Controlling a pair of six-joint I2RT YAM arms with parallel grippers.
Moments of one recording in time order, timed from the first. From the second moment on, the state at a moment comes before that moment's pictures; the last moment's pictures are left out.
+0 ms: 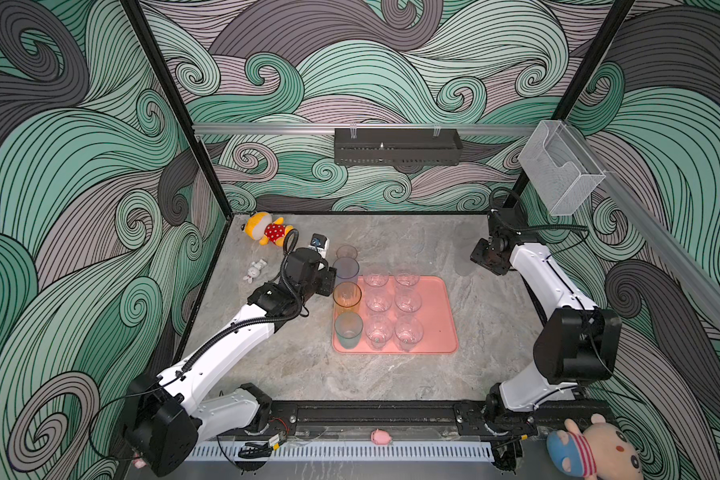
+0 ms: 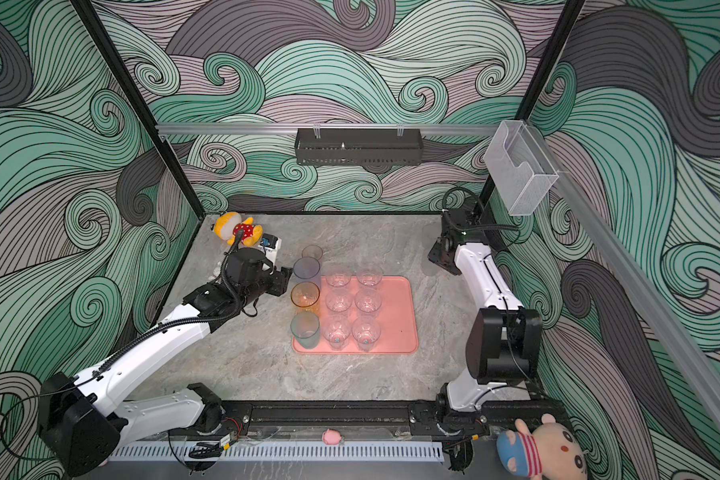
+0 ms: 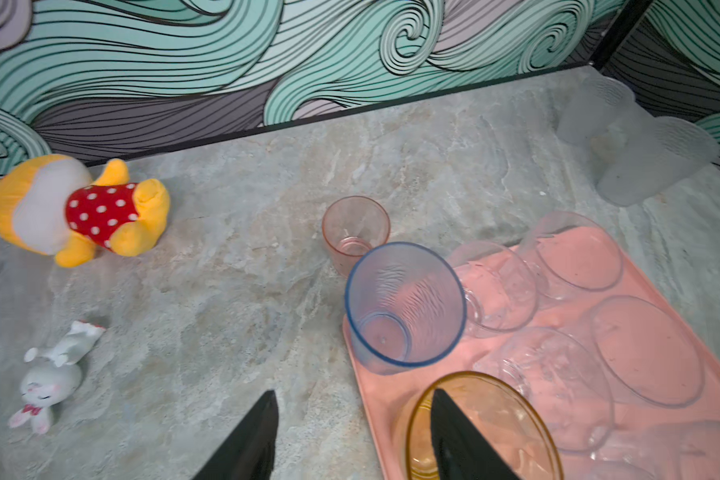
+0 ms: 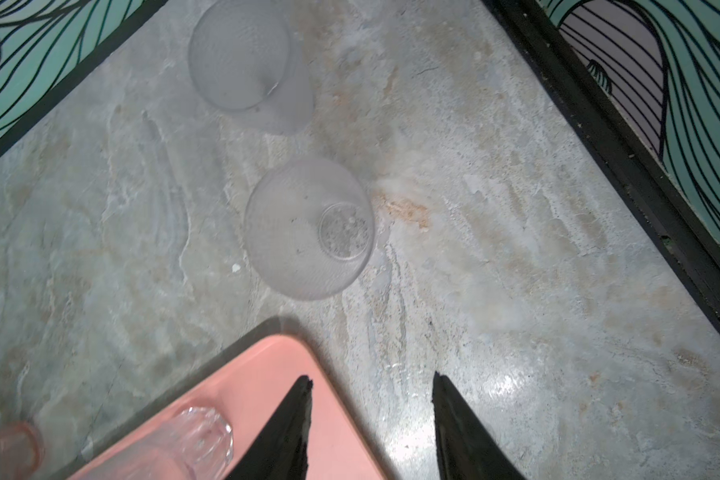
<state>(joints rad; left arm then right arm) -0.58 1.17 0.94 -0.37 -0.19 -0.15 -0.02 1.65 1.40 -0.85 0.15 0.54</state>
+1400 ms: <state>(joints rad) -0.77 1.44 1.15 -0.41 -0.15 -0.01 0.21 1.64 1.37 -0.87 0.16 0.39</state>
